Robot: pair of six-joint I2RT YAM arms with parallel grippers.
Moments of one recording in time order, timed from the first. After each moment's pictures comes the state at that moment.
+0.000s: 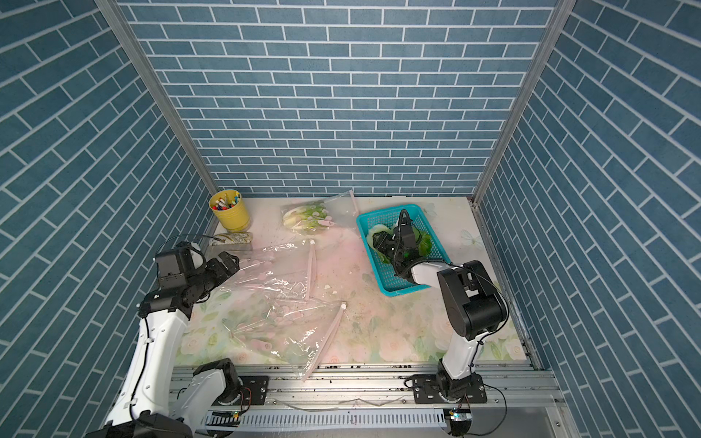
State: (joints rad) left arm 0.24 0.92 0.82 -0.64 0.20 -0.49; right arm 0.41 1.77 0.94 0.31 -0.14 0.80
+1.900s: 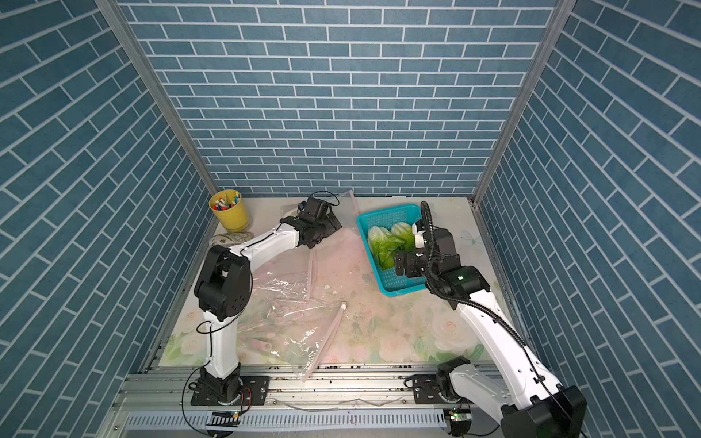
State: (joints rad) left arm -0.51 2.10 1.63 -0.40 -0.17 -1.07; right arm 0.41 1.01 0.99 -0.66 -0.01 0.20
